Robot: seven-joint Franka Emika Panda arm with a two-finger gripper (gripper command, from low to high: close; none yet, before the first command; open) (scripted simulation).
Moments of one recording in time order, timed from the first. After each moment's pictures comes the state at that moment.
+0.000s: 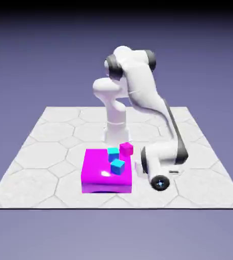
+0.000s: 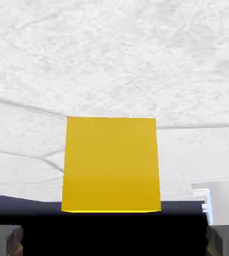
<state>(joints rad) 0.18 0.76 0.11 -1.95 0.38 1.44 1.02</state>
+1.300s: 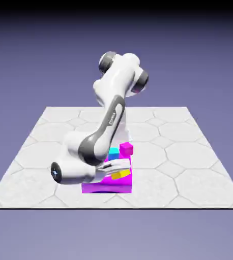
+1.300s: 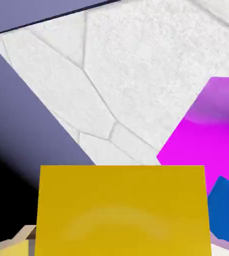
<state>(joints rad) 0.29 0.88 -0.81 -1.58 0.95 0.96 0.41</state>
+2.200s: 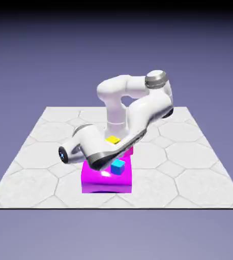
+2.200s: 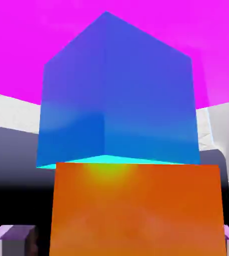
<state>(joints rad) 0.83 1.35 -1.41 -1.92 0.82 0.57 0.19</state>
